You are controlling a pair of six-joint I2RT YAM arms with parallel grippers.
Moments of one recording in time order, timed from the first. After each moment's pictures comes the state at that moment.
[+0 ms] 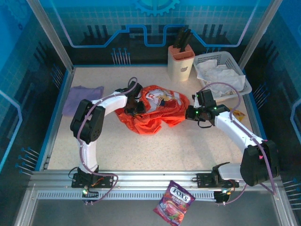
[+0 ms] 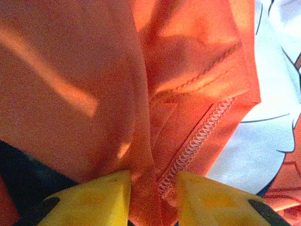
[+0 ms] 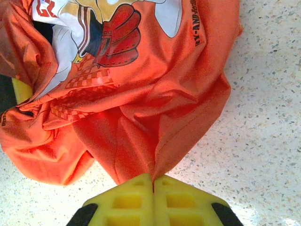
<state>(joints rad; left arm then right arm) -0.40 1.98 1.37 -0.61 0.15 -0.57 0.28 1.32 0.91 -0.57 -0.19 0.45</state>
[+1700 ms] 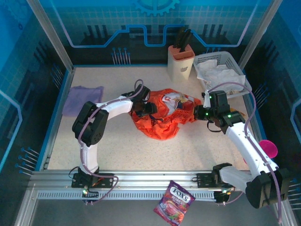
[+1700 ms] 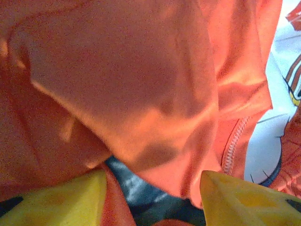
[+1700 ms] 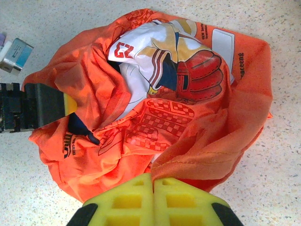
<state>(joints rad) -0.50 1.97 1.32 -0.43 0.22 -0.72 0.22 1.07 0.90 -0.65 -0.17 0.34</state>
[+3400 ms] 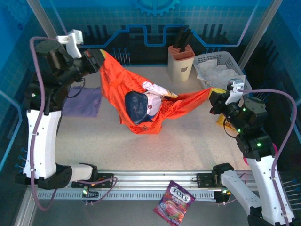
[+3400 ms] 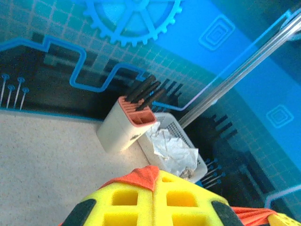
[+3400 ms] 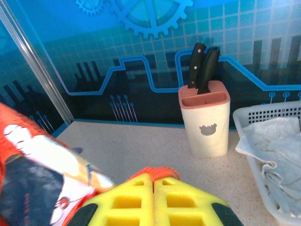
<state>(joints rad) -0.11 1.31 1.99 -0.88 0.38 -0.56 0.20 0.73 1.10 -0.51 -0.17 0.20</state>
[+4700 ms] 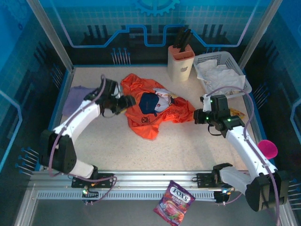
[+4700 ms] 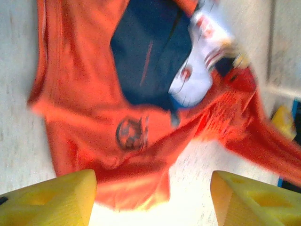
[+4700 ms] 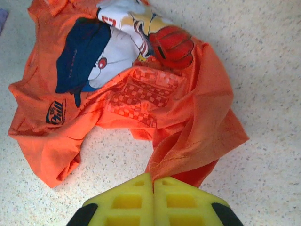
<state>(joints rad) -0.27 1.44 1.07 -0.61 0.37 -0.72 0.19 1.04 0.80 -0.58 -0.24 0.24</state>
